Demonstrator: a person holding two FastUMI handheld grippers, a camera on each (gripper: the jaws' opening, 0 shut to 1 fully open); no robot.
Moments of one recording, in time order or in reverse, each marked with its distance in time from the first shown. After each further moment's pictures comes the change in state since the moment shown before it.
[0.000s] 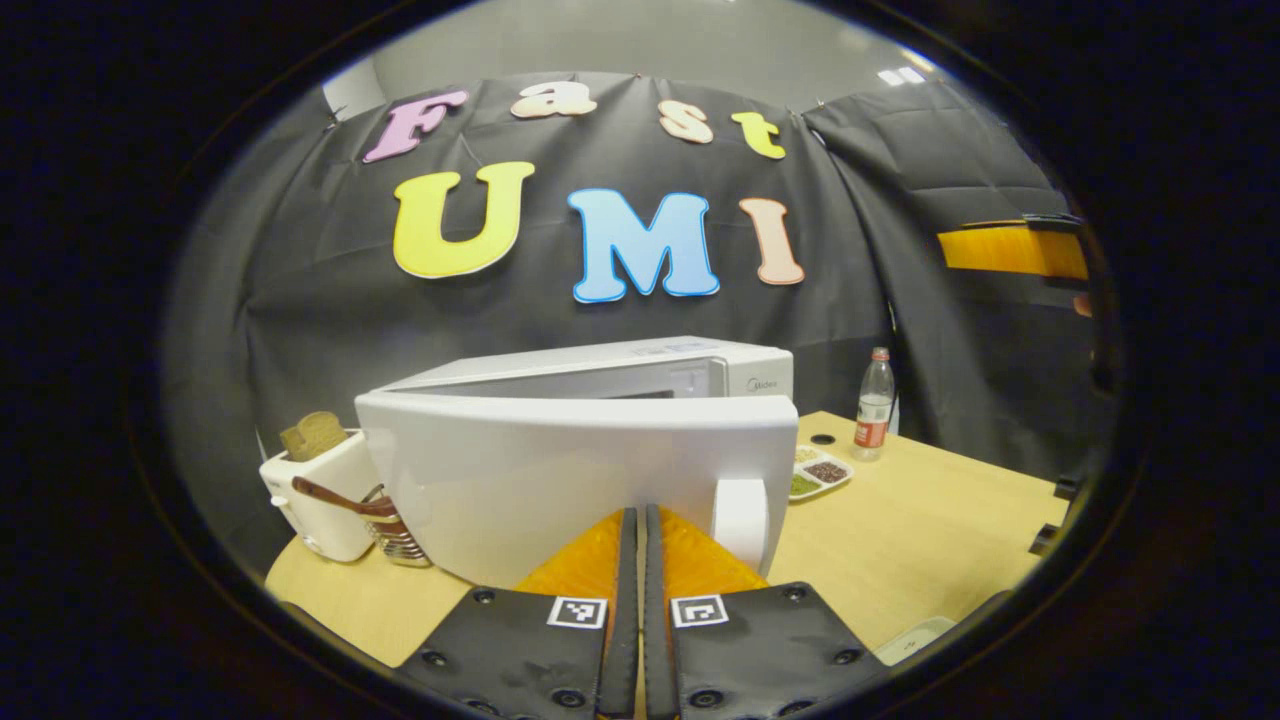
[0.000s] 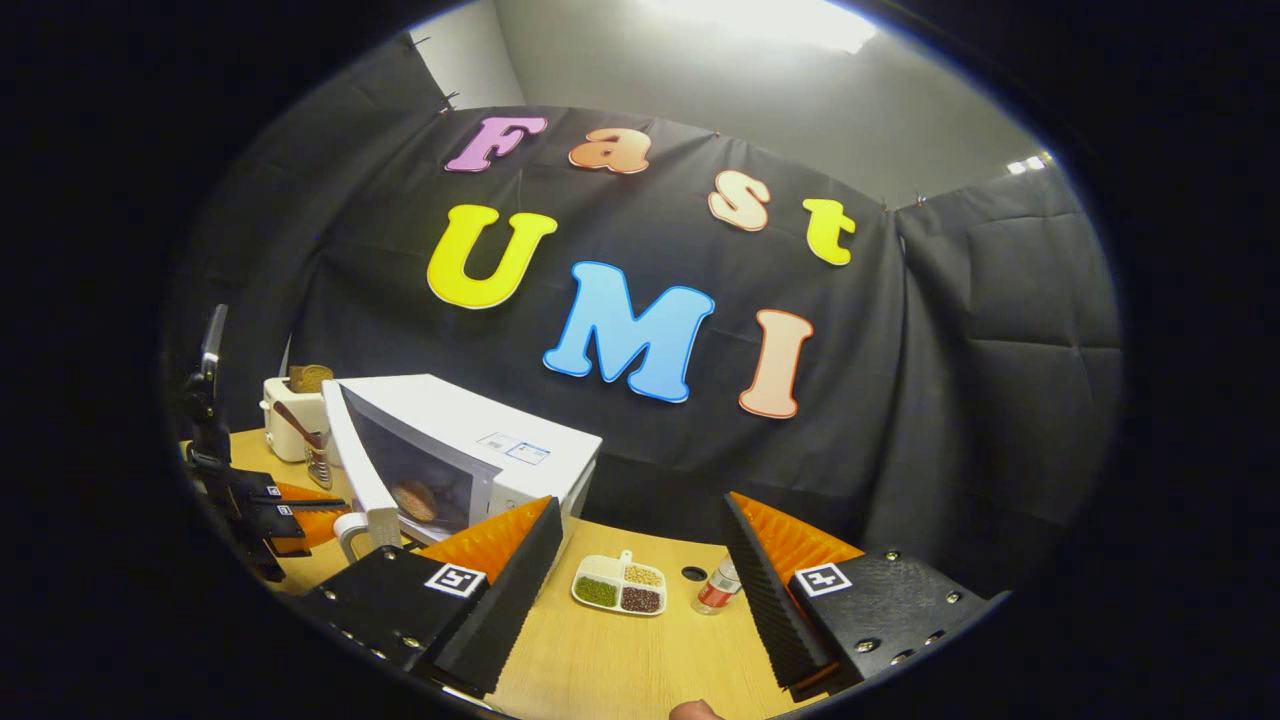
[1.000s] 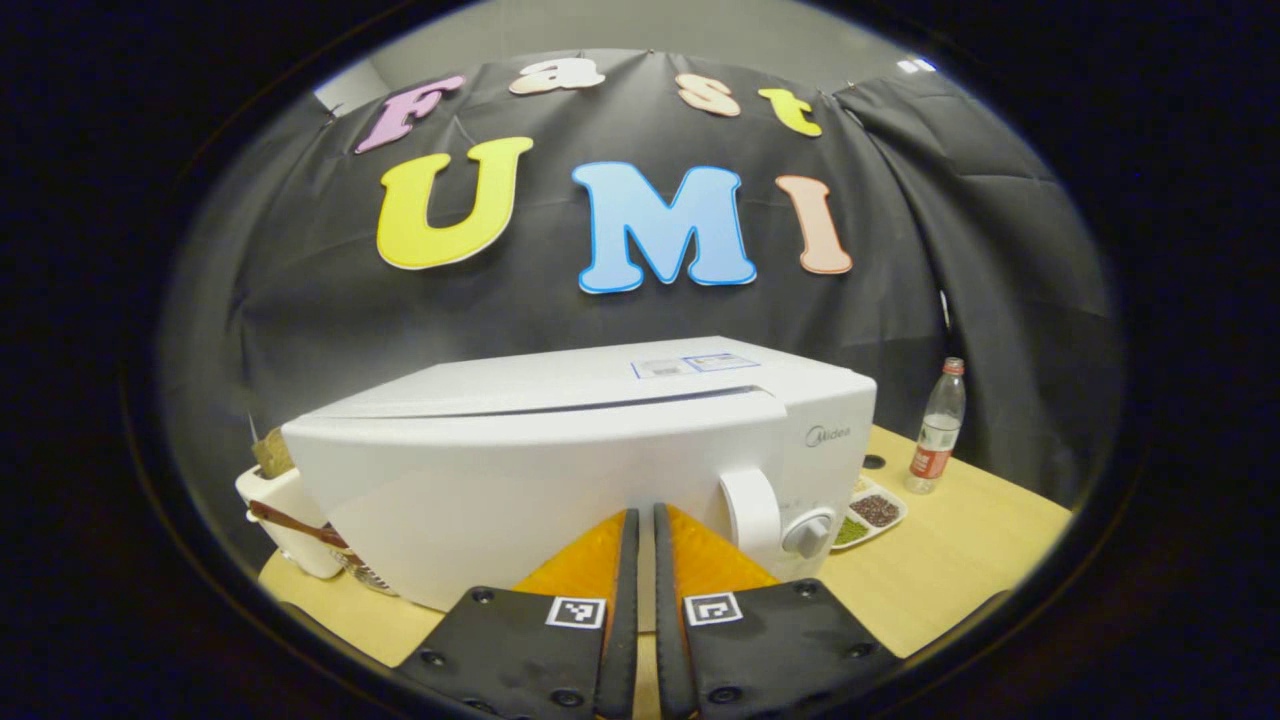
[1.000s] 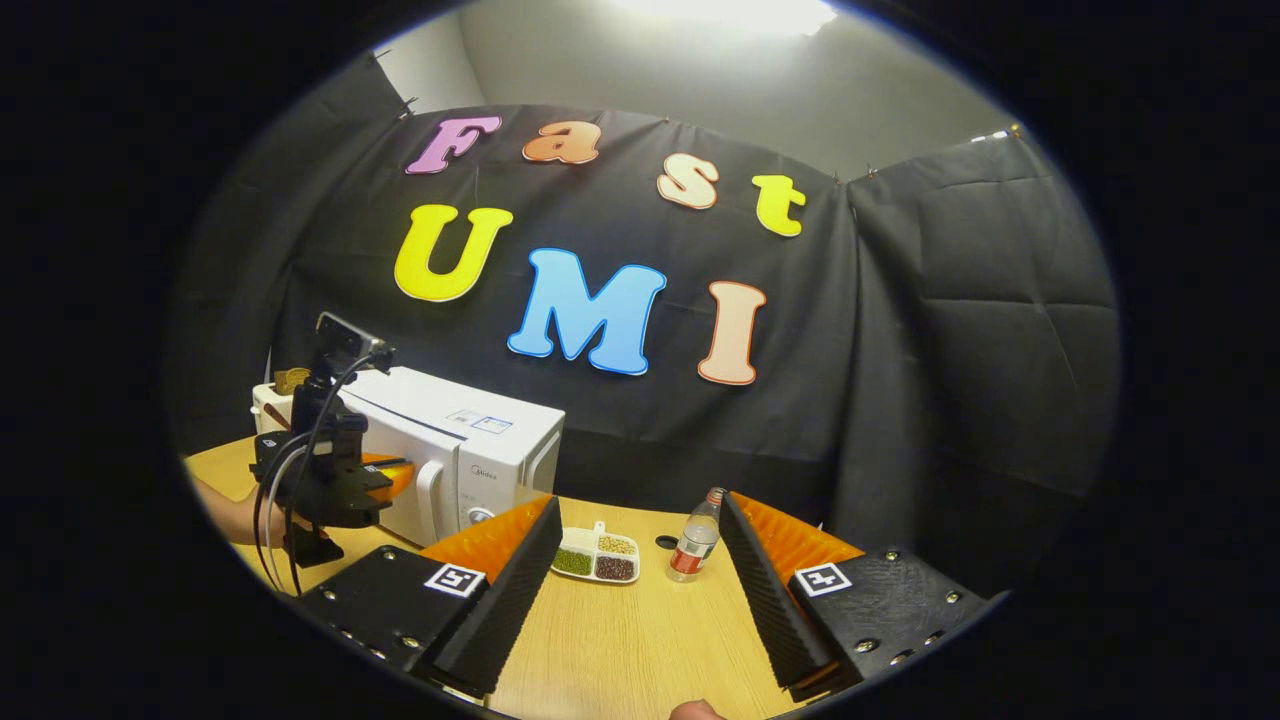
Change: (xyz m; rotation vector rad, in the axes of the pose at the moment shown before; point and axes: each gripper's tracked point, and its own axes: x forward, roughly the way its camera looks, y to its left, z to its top) left arm 0.112 -0.008 0.021 -0.018 0.047 0.111; right arm -0.039 -0.040 -0.030 0.065 0.056 -0.050
